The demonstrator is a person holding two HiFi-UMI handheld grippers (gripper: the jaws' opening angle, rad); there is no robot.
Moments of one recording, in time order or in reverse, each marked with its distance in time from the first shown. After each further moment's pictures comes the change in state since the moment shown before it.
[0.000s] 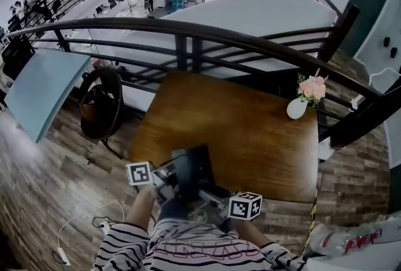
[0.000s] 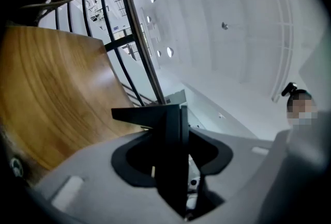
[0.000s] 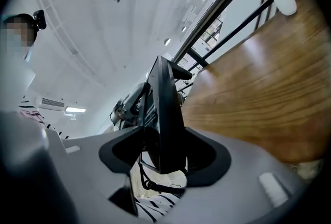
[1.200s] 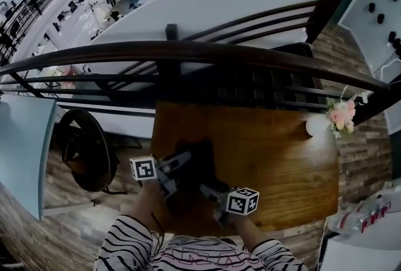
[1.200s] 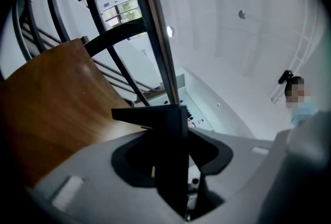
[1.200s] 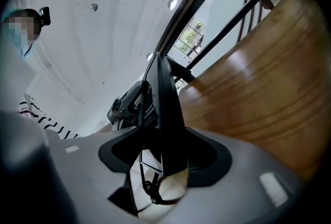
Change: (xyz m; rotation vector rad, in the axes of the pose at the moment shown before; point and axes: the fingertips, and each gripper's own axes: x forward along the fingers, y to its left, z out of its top) left arm 0.166 0.230 0.349 0.025 0.274 -0.046; right arm 0.297 -0.192 0.264 0.107 -0.191 -0.149
